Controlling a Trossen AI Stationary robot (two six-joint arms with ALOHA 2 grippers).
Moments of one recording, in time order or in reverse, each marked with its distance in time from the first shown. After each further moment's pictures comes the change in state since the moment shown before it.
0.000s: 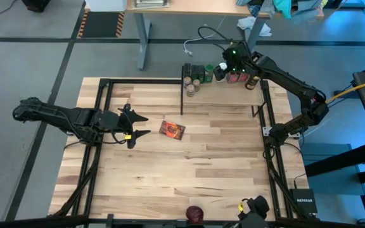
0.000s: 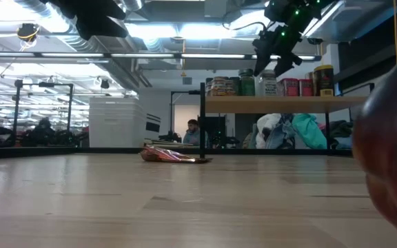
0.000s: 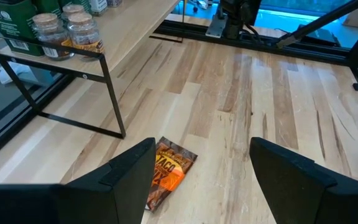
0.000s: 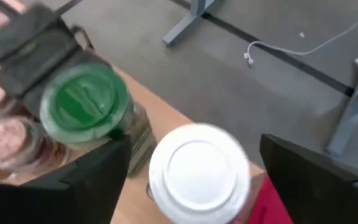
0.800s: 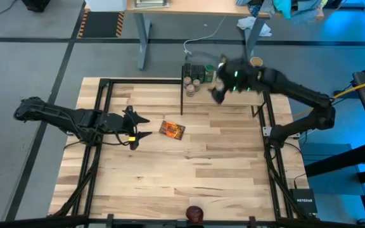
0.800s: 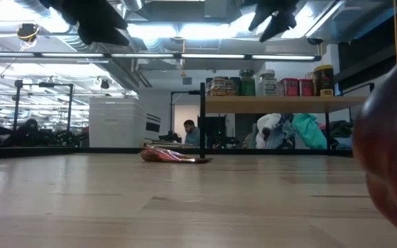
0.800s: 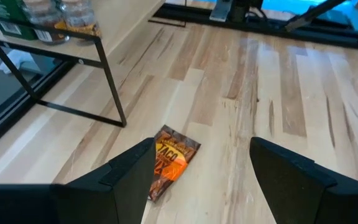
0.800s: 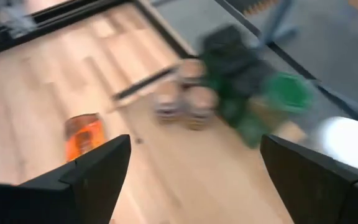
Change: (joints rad) left arm 0.000 0.051 0.000 -0.010 -0.002 -0.013; right arm 0.389 -0.123 0.129 -0.213 0.042 0.024
